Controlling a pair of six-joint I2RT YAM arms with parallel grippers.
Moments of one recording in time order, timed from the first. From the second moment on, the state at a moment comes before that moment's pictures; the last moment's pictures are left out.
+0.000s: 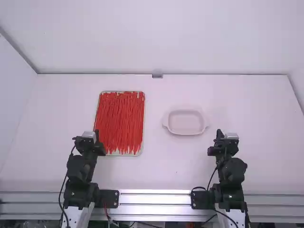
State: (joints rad) left arm 0.00 0.01 0.01 -0.10 0.00 0.00; right arm 0.00 0.01 0.01 -0.10 -0.02 0.00
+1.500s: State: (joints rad) left arm 0.00 0.80 0.56 -0.37 0.11 -0.04; right arm 0.11 0.69 0.39 -0.21 -0.09 0.03
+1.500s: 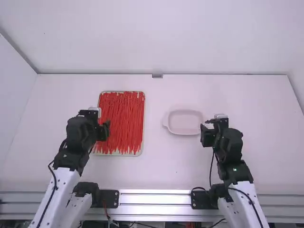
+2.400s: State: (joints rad) left arm 0.00 1.33 0.94 -0.53 0.21 -0.11; right arm 0.18 1.13 0.66 -0.30 -0.17 0.07
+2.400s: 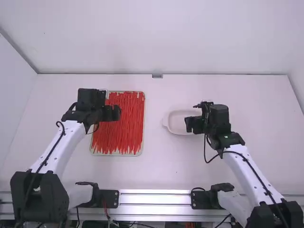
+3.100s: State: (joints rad) left arm 0.00 1.36 0.96 -0.52 0.20 -0.11; right arm 0.19 1.16 0.68 -0.29 -0.18 0.08
